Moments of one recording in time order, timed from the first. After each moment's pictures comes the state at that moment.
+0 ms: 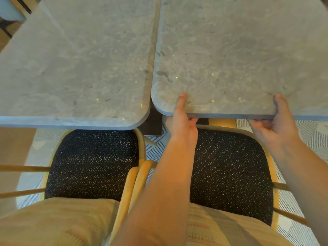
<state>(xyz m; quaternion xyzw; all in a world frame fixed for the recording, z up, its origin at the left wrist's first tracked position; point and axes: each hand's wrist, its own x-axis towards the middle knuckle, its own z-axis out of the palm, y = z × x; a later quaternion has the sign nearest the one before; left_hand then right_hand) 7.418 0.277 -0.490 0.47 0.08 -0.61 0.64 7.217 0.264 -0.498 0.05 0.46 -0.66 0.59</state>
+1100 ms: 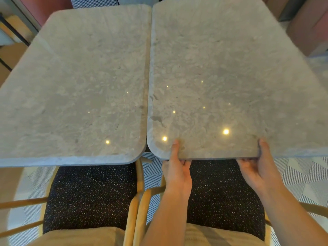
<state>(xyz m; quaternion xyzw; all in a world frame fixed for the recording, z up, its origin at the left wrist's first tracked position) 7.425 0.314 -0.473 0.48 0.10 -0.62 0.61 7.229 0.306 -0.474 0.11 0.46 -0.64 0.60</state>
